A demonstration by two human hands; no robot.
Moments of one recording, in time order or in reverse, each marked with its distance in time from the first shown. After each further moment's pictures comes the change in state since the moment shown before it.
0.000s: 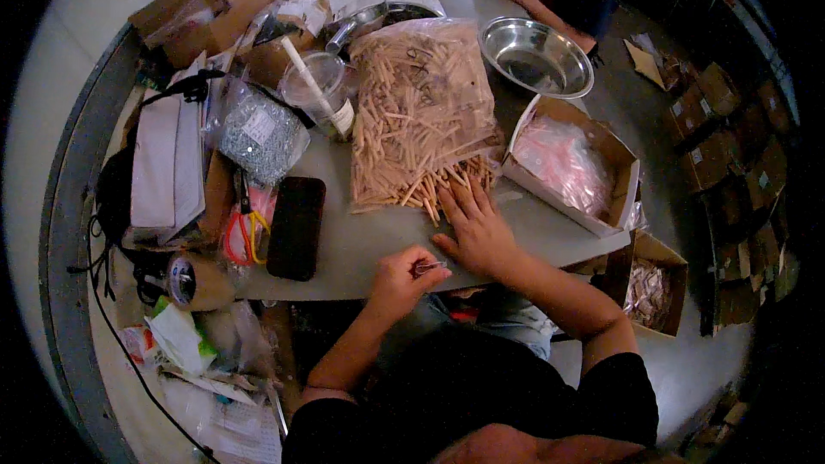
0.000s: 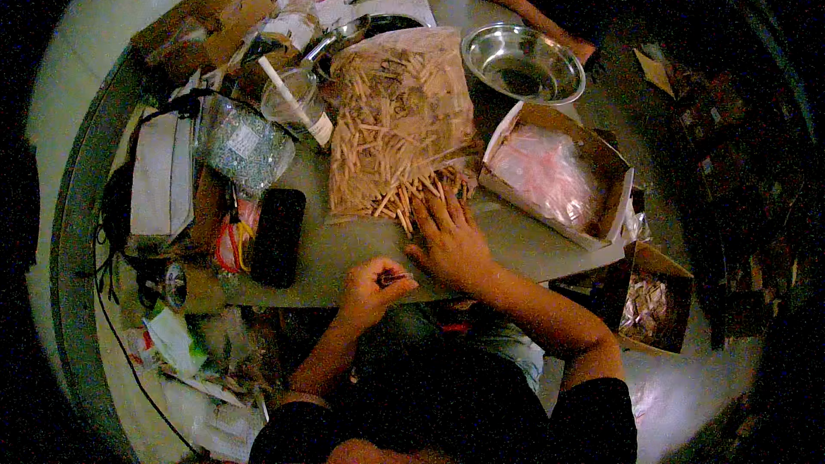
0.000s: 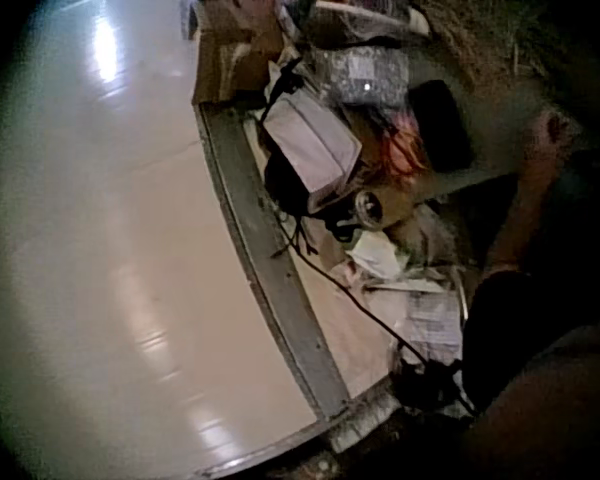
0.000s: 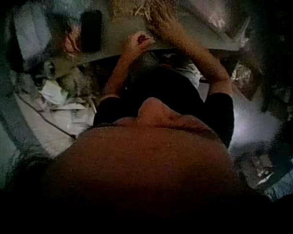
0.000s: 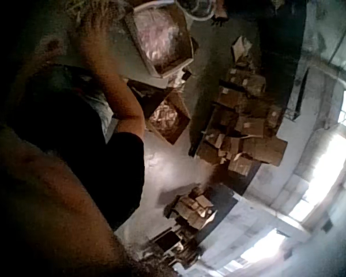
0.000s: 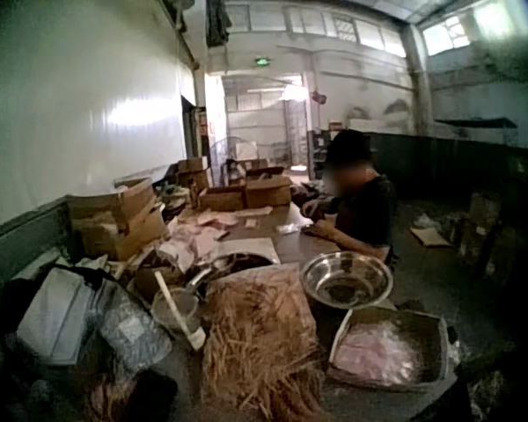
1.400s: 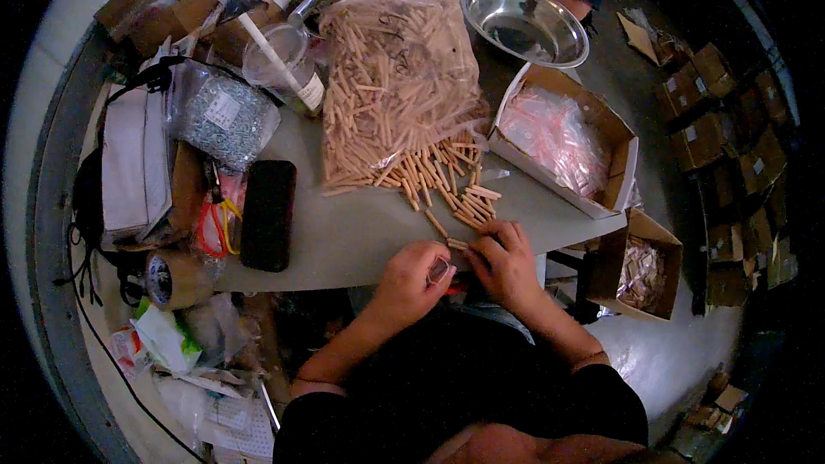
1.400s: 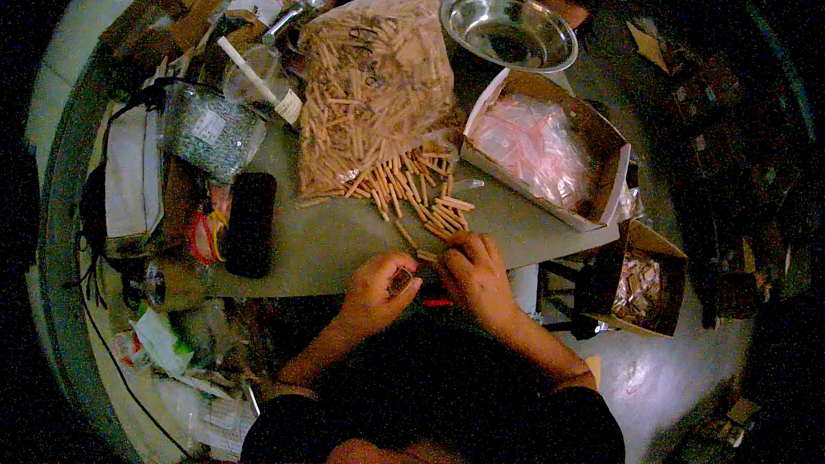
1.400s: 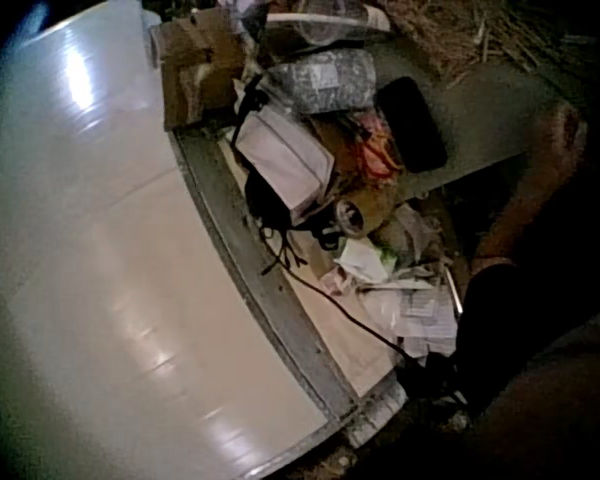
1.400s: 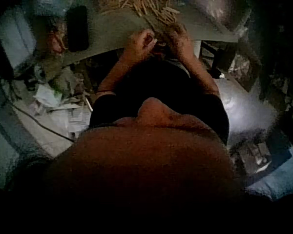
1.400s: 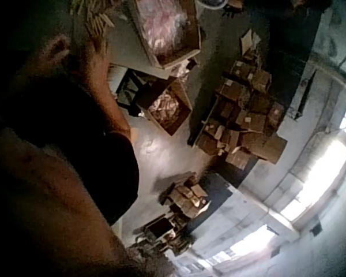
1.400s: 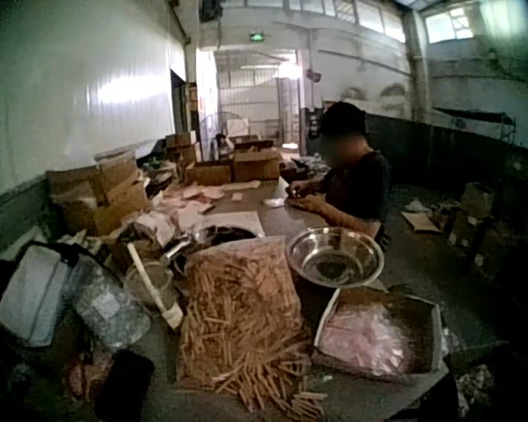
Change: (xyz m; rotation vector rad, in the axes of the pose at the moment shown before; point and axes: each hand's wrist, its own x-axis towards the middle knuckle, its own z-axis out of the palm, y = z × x) left_hand -0.005 0.011 0.036 0.230 -0.046 0.275; right_hand -0.079 -0.010 -0.036 0.265 0.205 0.165
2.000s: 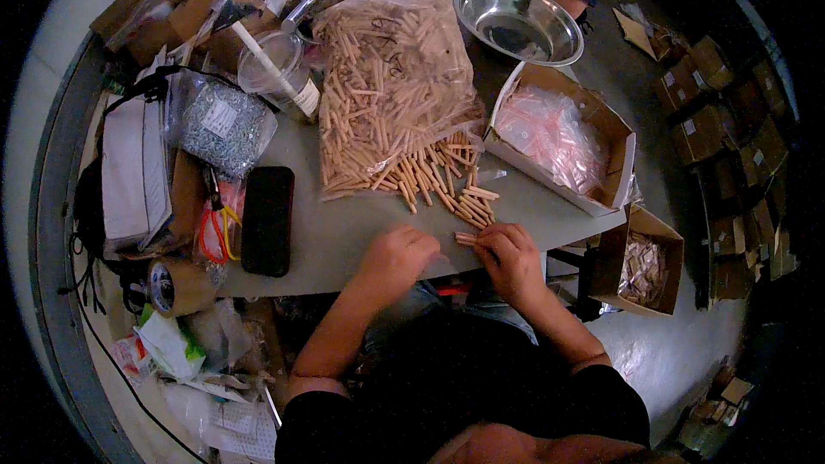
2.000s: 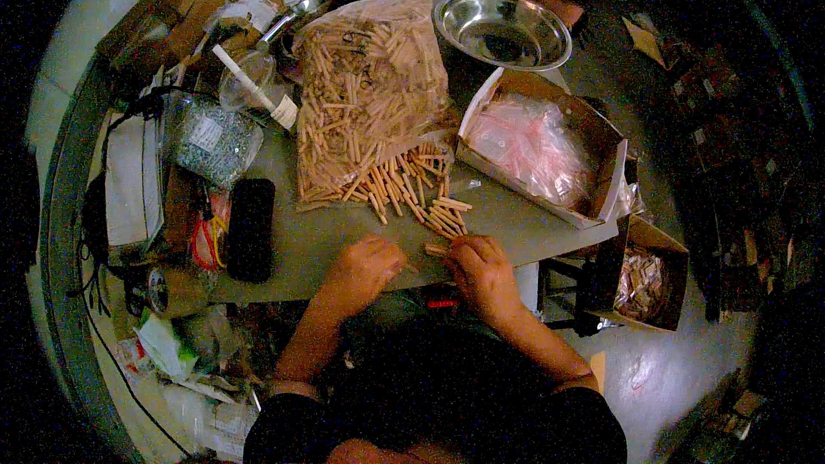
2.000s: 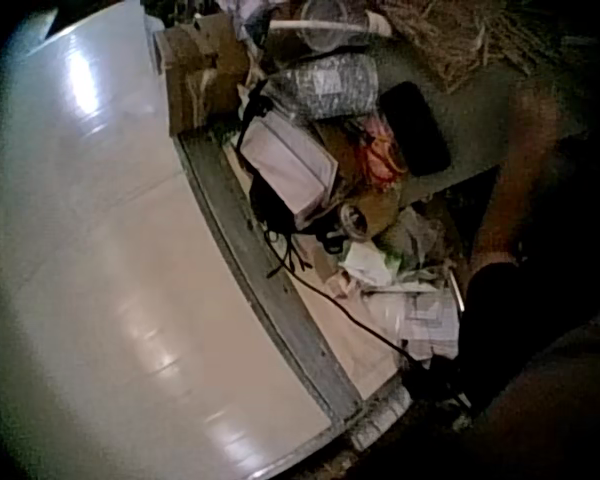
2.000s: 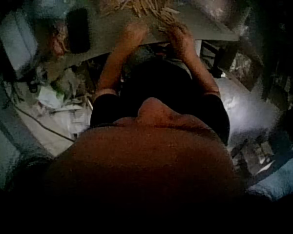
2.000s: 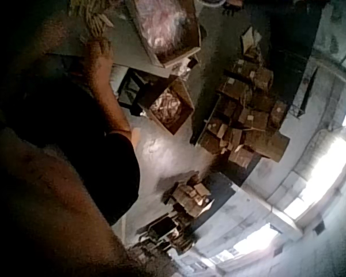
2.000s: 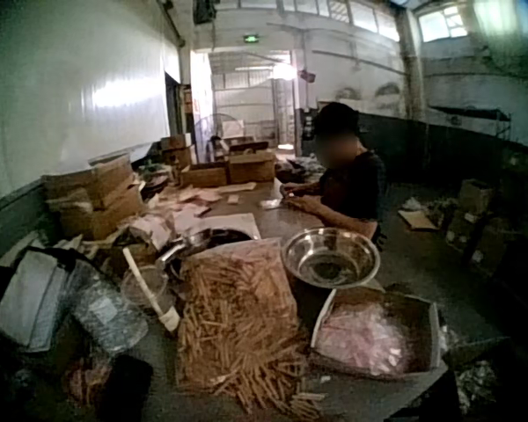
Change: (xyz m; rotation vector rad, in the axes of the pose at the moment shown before) left_hand 0.025 -0.019 -0.029 0.423 -0.218 0.294; right_hand -0.005 0.012 0.002 0.059 0.059 0.043
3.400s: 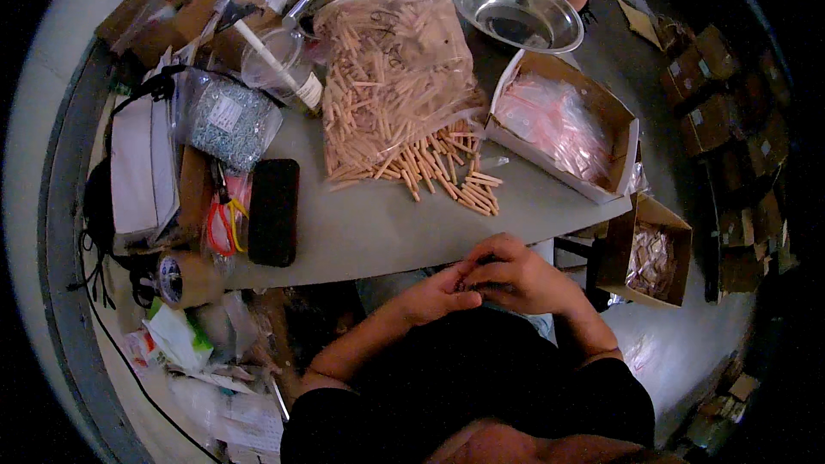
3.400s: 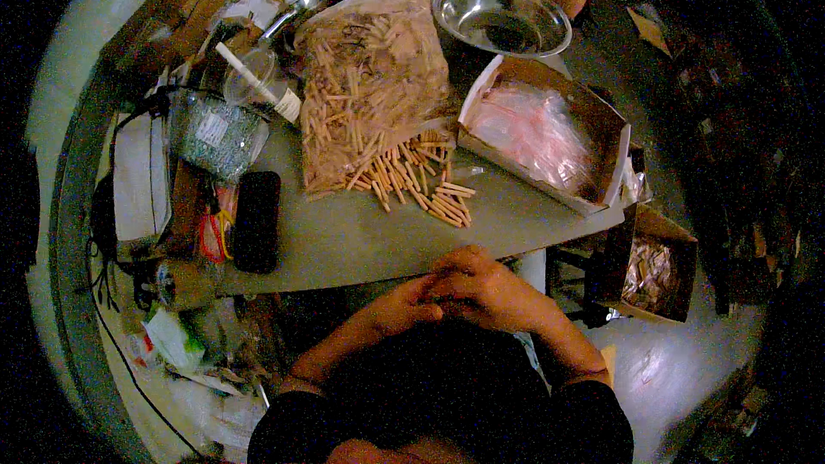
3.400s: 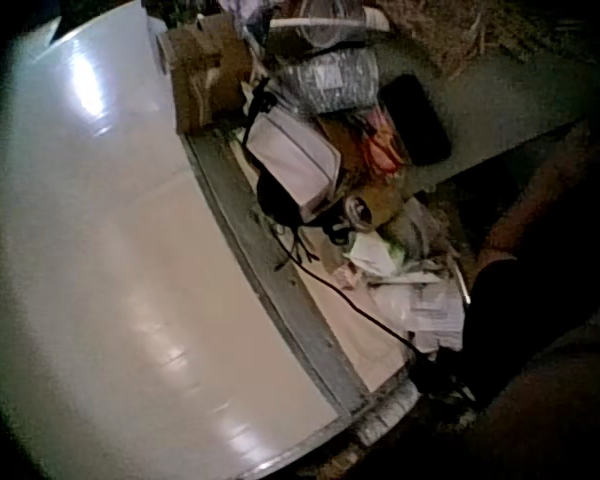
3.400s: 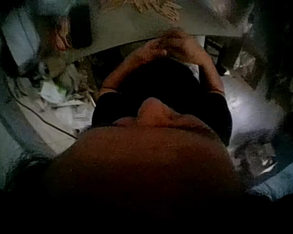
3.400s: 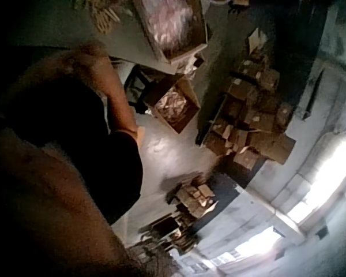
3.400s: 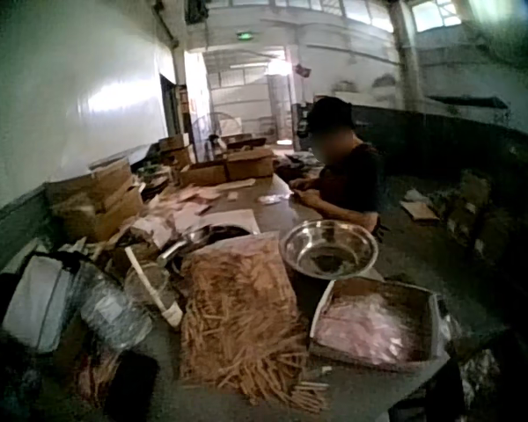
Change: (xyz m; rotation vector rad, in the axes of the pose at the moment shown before) left_hand -0.026 0.041 0.069 -1.689 -0.320 -0.443; right_hand 0.008 -0.018 -0.048 0.382 -0.477 -0.253
